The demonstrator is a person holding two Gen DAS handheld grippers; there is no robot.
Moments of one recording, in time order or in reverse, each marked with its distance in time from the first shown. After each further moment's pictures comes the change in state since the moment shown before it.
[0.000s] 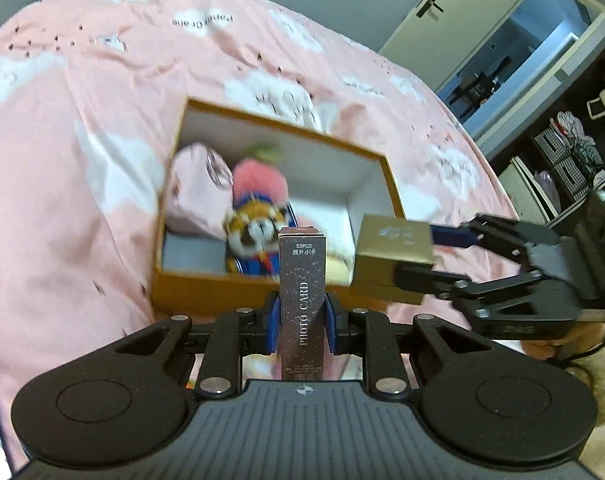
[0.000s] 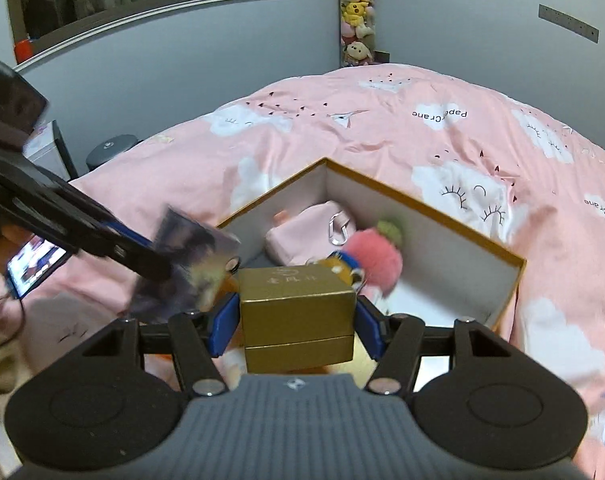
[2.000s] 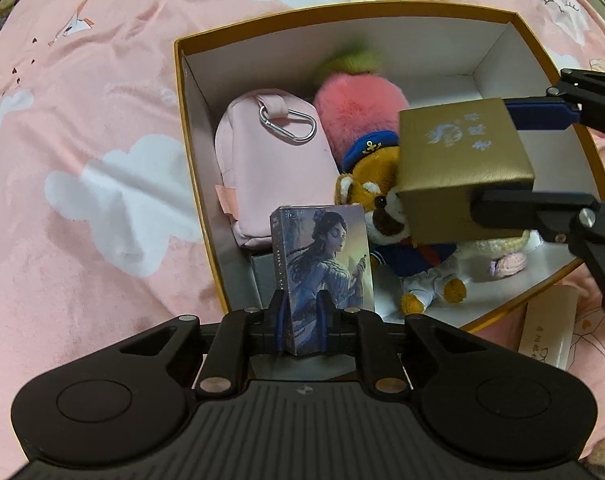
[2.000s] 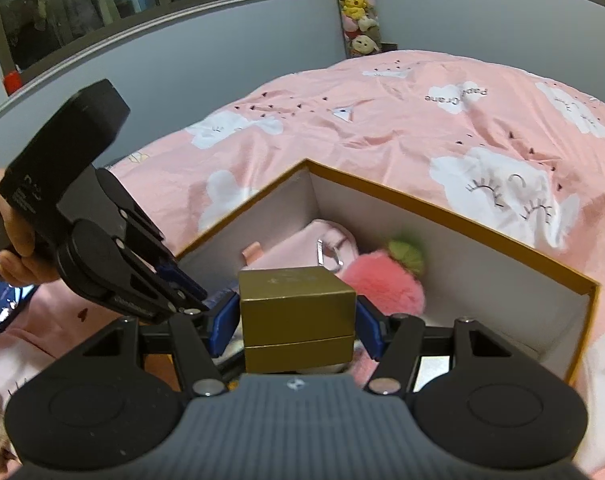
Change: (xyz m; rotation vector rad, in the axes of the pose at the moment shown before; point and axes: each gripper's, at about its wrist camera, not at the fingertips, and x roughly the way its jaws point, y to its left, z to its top) left arm 0.141 0.027 0.054 0.314 0.424 0.356; right arm 0.097 -0.048 0.018 0.081 -0.027 0.115
